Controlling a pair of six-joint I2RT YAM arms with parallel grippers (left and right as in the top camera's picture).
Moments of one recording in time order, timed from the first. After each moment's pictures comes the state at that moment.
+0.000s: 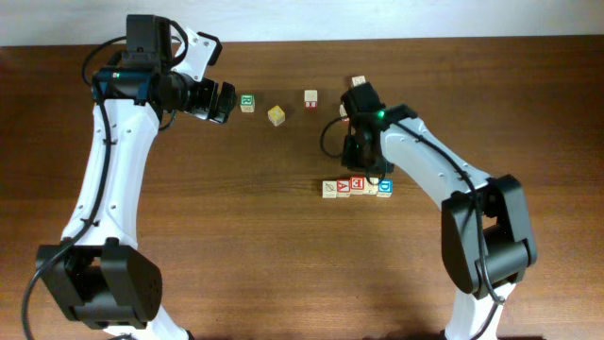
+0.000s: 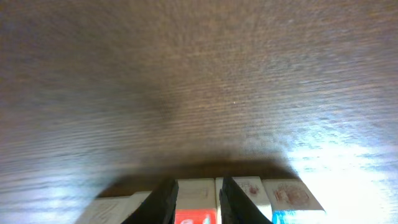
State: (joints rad) left arm -0.04 1.83 1.79 -0.94 0.26 0.29; right arm 0.37 2.02 1.46 -0.84 0.05 0.52
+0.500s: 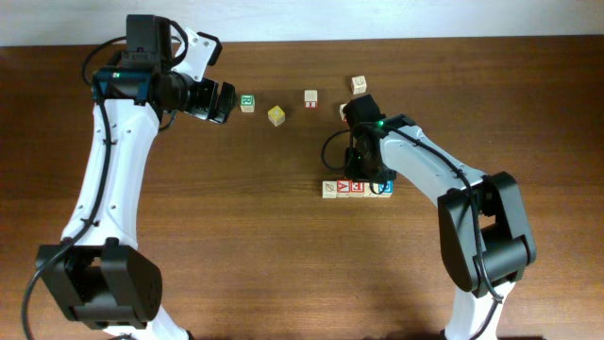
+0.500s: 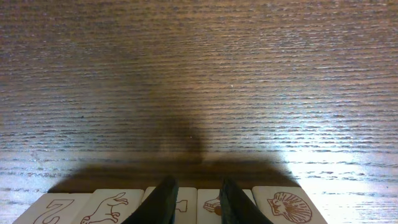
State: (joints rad) left arm -0.04 1.83 1.79 -0.94 0.26 0.29; right arm 0.36 2.02 1.41 -0.81 0.04 0.42
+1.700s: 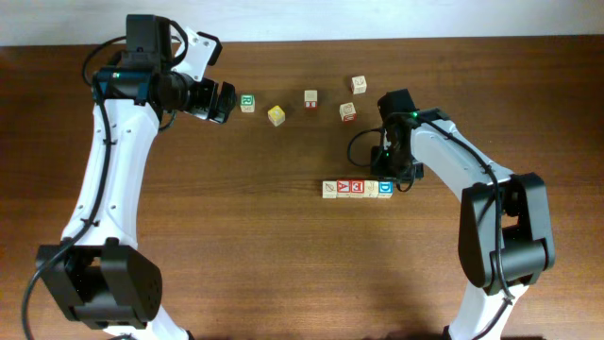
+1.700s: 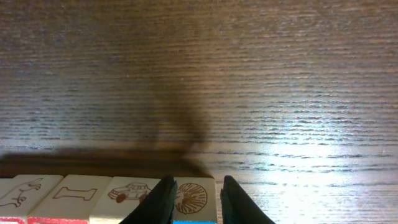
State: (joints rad) left arm -0.04 1.83 1.79 -0.94 0.26 0.29; right arm 0.22 1.99 1.39 -0.87 -0.01 0.29
